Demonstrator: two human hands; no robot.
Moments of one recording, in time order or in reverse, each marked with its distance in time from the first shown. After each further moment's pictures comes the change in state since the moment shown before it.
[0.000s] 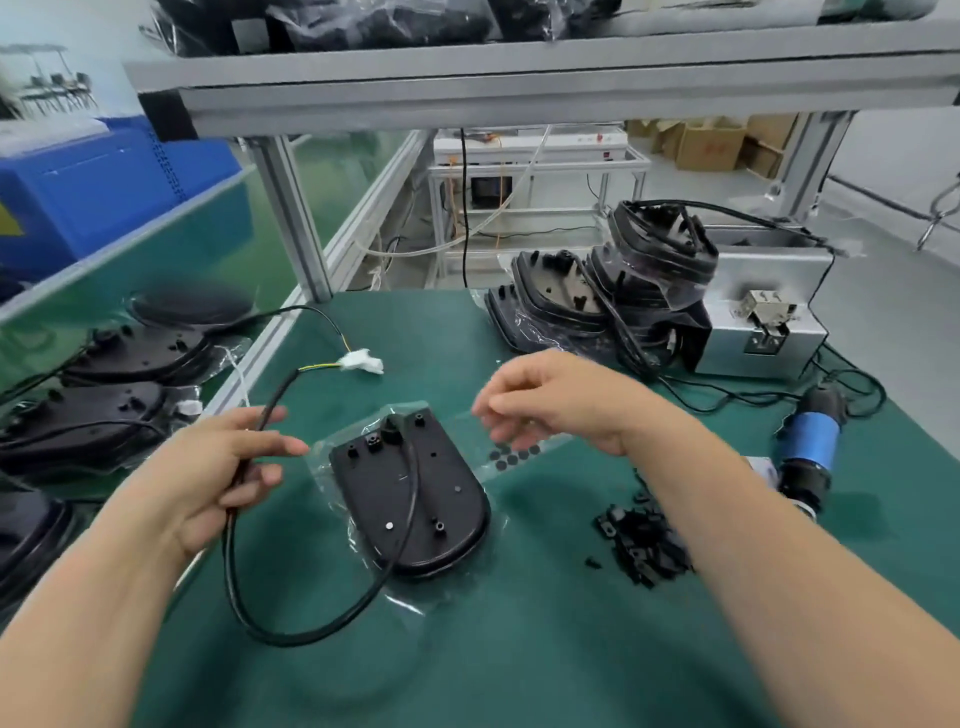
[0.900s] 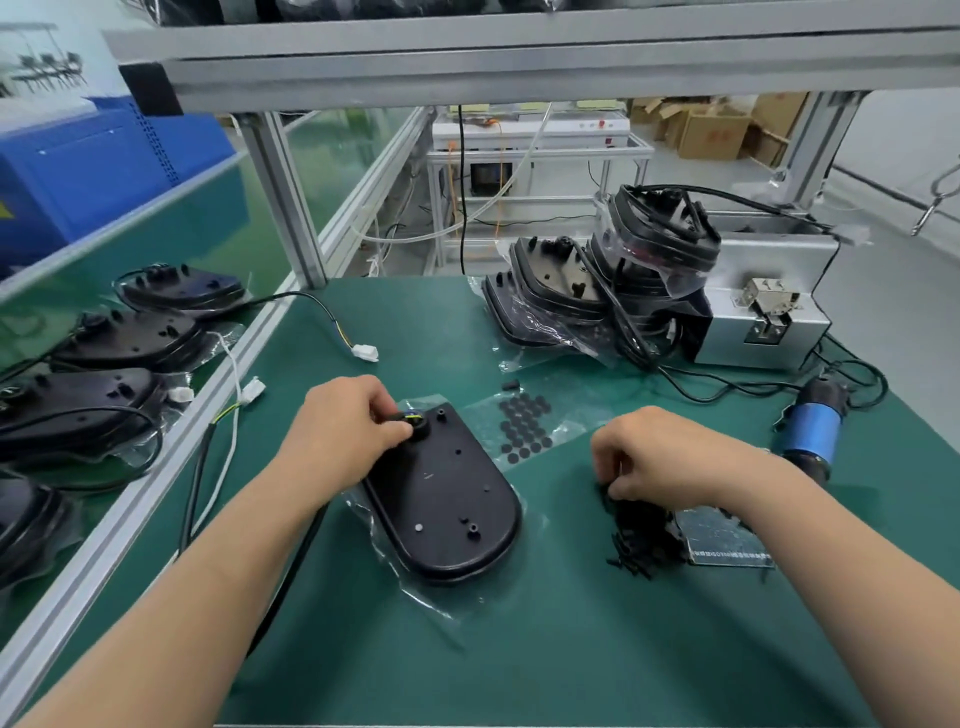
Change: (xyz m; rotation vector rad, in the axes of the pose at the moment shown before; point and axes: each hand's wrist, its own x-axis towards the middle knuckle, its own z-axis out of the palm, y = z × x) left_hand 0.003 0.001 0.089 0.937 0.076 0.497; right_hand -0.042 0.069 -0.033 -0.958 -0.024 0.137
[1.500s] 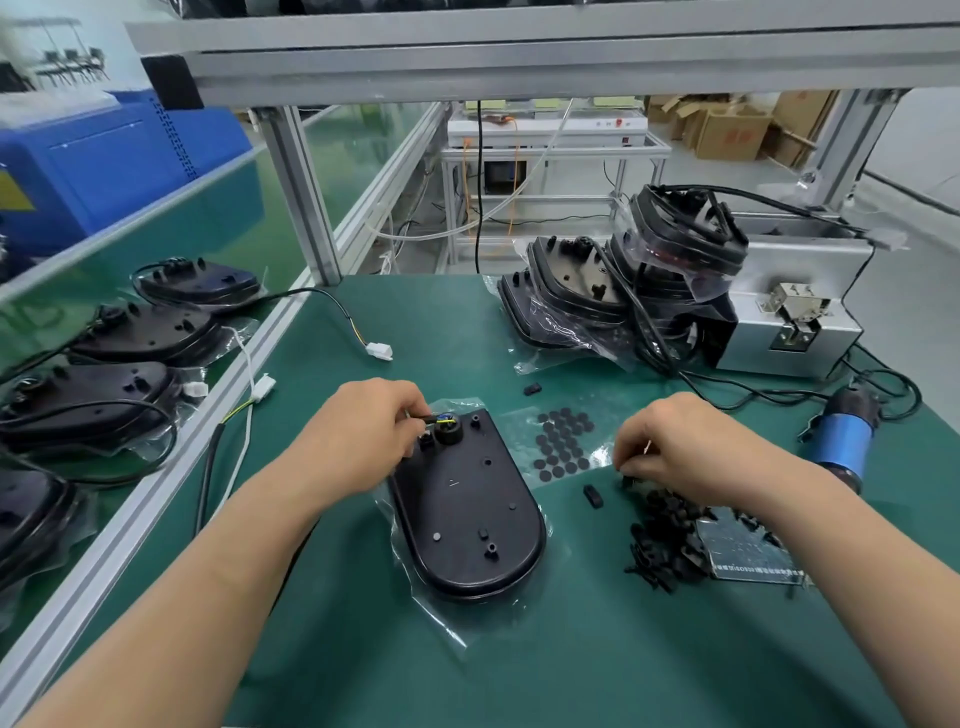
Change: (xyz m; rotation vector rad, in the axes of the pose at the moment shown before) left_hand -0.001 0.005 -0.009 0.078 -0.181 0.145; right_hand 0.007 0.008 0.000 0.080 0.179 0.018
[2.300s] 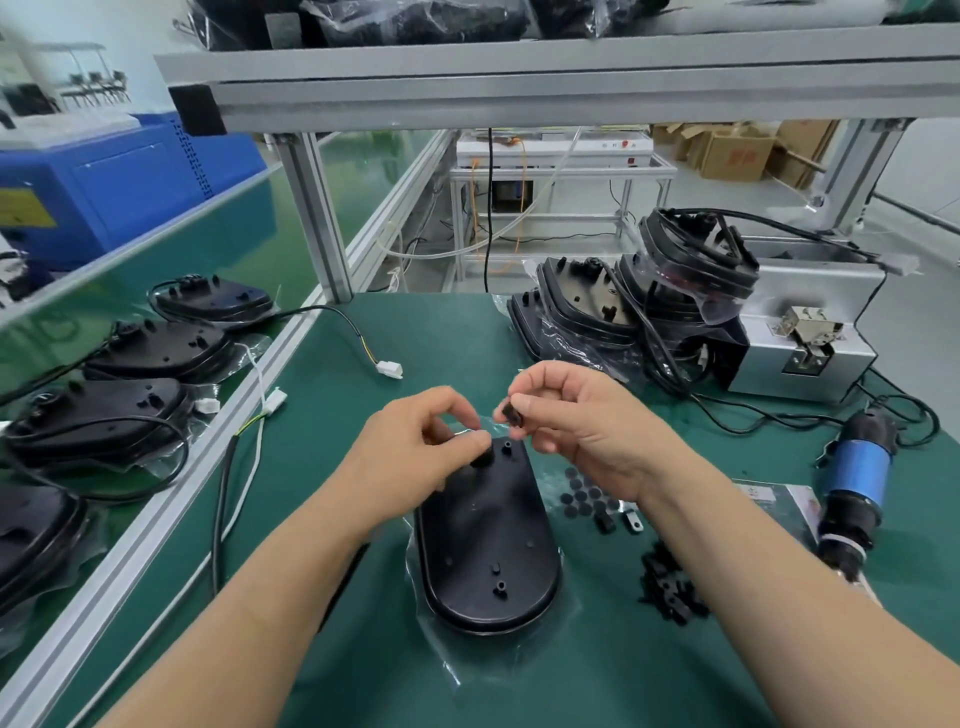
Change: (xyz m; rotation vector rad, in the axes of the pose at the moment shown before) left_hand -0.006 0.018 0.014 -0.551 0.056 0.059; right_hand 0.040 -0.081 0.001 1.534 -0.005 -0.132
